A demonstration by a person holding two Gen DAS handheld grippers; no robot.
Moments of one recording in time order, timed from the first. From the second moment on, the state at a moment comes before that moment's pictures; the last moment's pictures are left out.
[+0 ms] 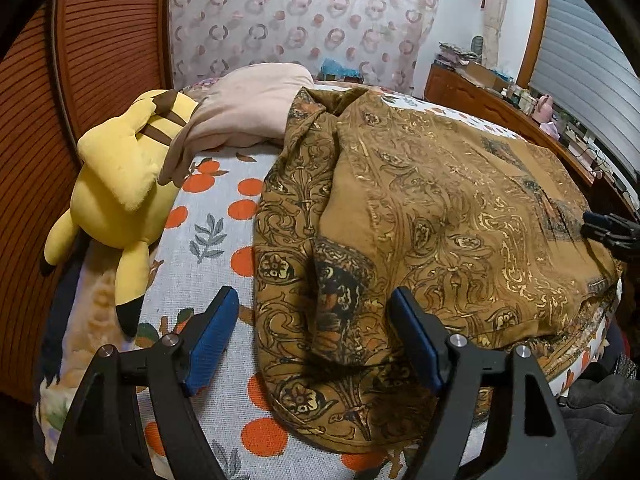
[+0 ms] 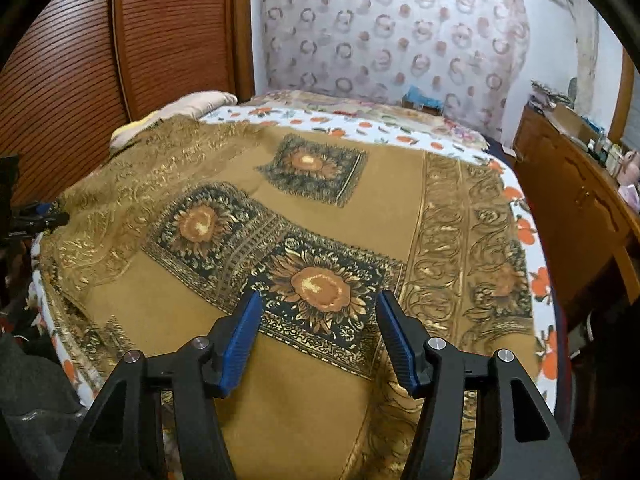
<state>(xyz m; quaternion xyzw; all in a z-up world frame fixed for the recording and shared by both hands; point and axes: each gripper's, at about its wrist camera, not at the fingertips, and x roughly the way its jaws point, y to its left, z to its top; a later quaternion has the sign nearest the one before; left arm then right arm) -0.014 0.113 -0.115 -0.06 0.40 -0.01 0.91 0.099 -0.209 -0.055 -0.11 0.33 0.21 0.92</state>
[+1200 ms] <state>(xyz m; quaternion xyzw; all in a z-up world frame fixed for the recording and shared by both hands) 0.195 0.097 -0.100 0.12 0.44 -0.04 0.89 0.116 -0.206 -0.070 -0.09 0.34 0.19 0.92</state>
